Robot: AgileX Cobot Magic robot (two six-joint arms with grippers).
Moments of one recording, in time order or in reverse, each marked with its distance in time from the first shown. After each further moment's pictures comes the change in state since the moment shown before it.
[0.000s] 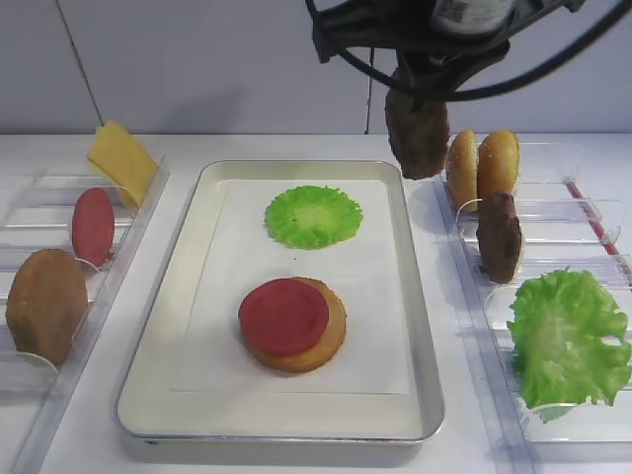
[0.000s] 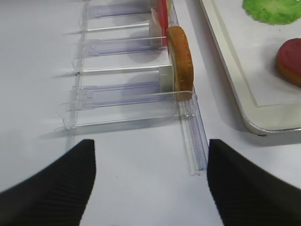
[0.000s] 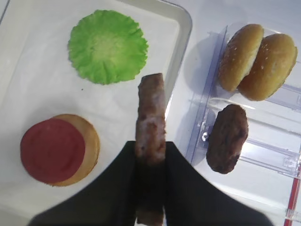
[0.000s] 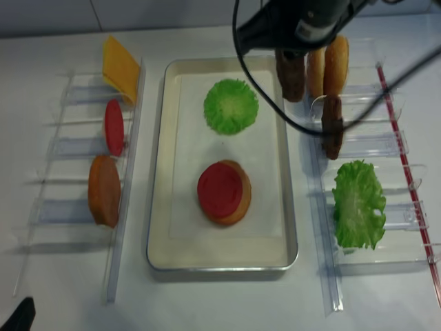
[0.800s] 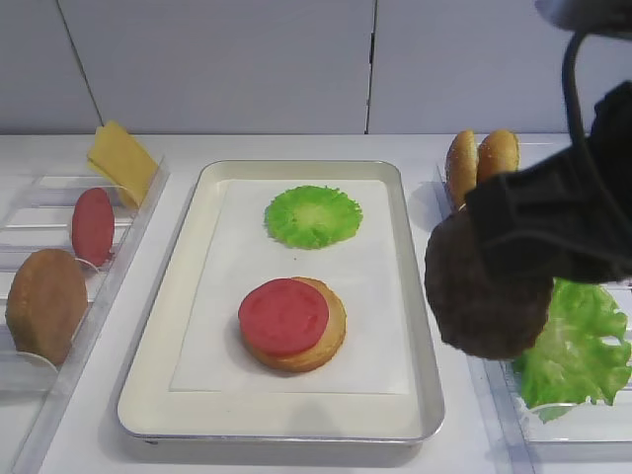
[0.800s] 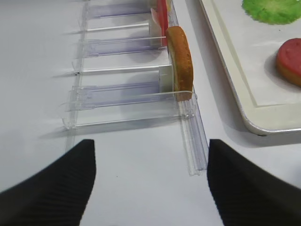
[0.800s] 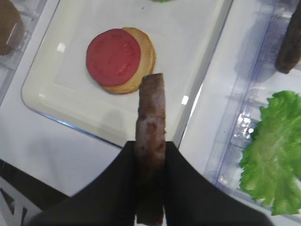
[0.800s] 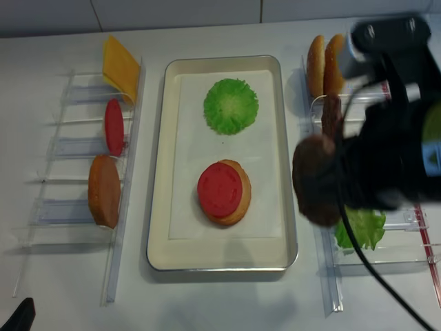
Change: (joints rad) left arm 0.000 0.000 0.000 0.000 0.000 0.000; right arm 0.044 -0.579 0.679 0.265 -0.299 0.003
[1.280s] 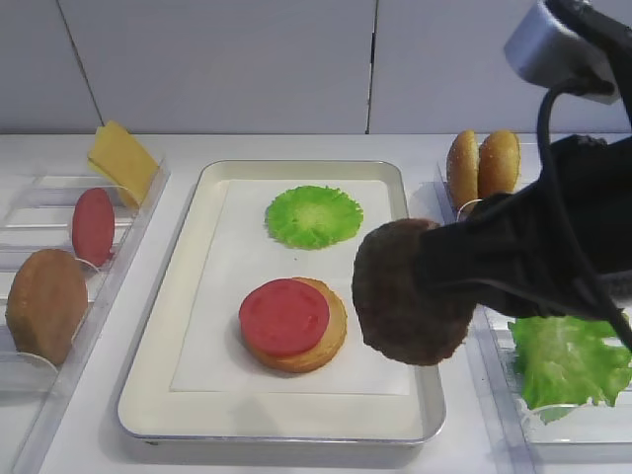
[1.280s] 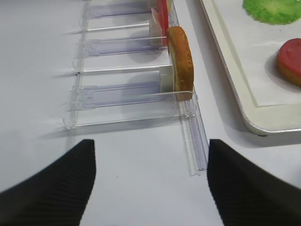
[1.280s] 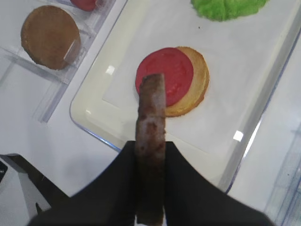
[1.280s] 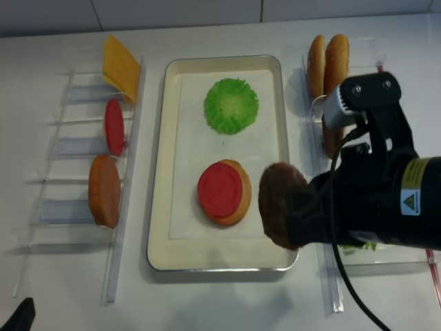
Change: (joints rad) left arm 0.000 0.000 0.000 0.000 0.000 0.000; right arm 0.000 -0.029 0.190 0.233 -0.321 -0.192
